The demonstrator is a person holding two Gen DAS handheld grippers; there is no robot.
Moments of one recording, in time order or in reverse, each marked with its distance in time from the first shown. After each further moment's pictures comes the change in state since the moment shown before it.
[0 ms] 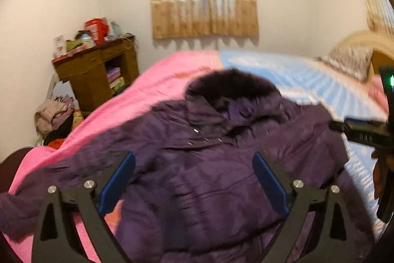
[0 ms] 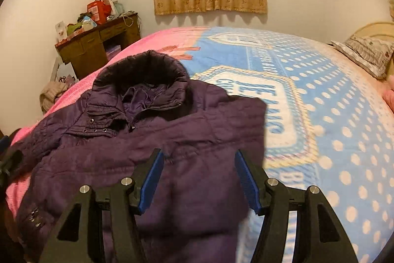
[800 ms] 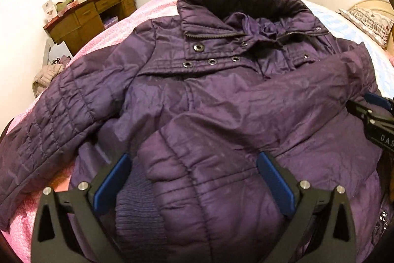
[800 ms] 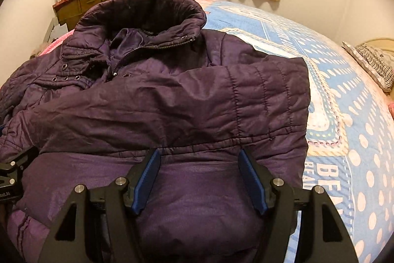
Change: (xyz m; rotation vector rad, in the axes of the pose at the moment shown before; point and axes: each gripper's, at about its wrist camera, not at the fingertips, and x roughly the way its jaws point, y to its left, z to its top) left arm 0.093 -0.001 -0.045 0.003 0.331 0.063; right arm 0.066 0.018 -0.036 -0.136 0.126 -0.056
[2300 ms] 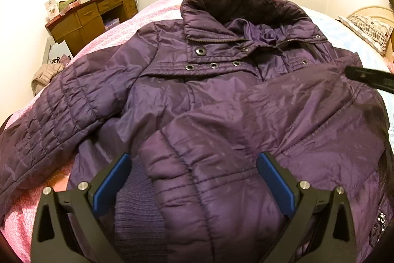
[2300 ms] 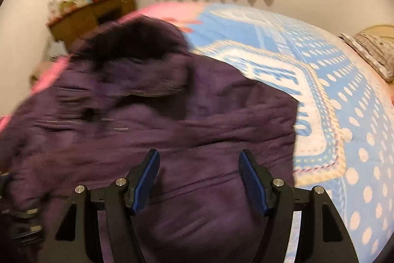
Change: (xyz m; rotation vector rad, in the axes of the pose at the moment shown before) left arm -0.004 0.004 0.000 -0.026 -0.026 -0.020; right arm -0.036 0.001 0.033 0.048 -0.041 0.094
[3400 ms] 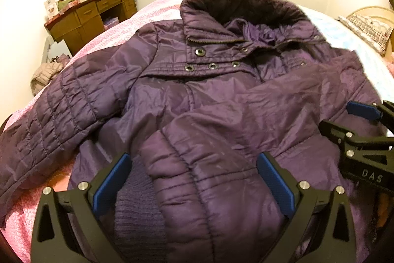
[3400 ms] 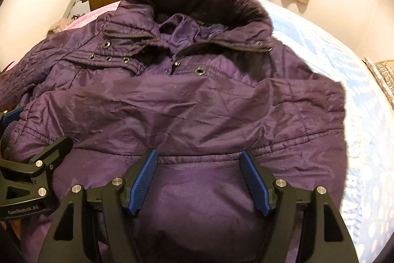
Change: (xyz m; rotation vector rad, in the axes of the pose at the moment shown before) left arm -0.008 0.005 0.002 -0.006 0.006 -0.027; right arm 0.023 0.056 -0.031 -0.132 0.094 -0.044
